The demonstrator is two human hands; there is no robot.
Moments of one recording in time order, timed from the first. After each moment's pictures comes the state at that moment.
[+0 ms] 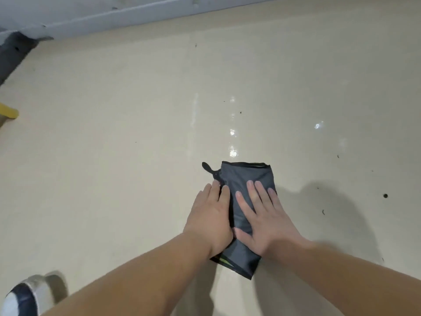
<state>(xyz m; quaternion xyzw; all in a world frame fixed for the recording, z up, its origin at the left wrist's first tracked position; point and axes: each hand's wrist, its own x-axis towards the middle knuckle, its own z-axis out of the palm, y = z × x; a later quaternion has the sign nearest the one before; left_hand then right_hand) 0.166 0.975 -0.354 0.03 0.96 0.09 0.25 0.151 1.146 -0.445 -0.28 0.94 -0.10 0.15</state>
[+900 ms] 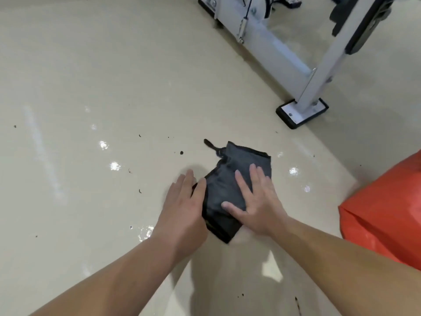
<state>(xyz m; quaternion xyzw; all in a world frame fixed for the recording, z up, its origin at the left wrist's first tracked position) 0.202 1.258 -0.374 0.33 0.90 0.18 0.23 0.286 1.474 -0.430 0.18 0.96 -0.07 0.18</state>
